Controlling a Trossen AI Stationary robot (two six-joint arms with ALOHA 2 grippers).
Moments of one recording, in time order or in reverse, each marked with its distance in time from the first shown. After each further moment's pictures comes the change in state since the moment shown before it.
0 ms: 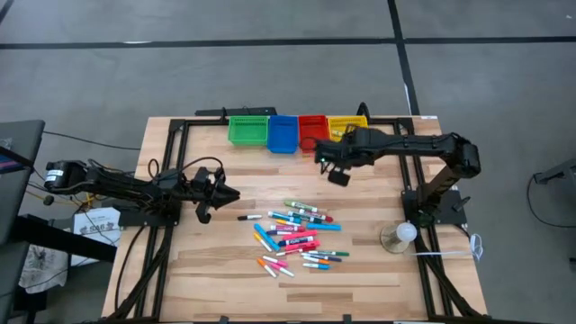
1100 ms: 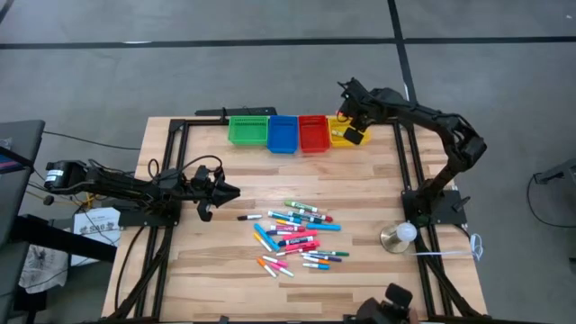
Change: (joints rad) left arm 0.000 0.000 0.000 -0.001 -0.042 0.001; right arm -0.632 -0.001 -0.199 0.419 -0.237 -0.476
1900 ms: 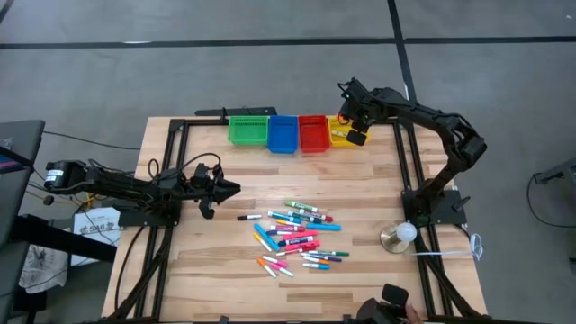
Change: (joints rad) left arm 0.000 0.000 0.000 0.004 -0.076 -0.003; right arm -0.003 0.000 0.000 -0.018 -0.023 -0.139
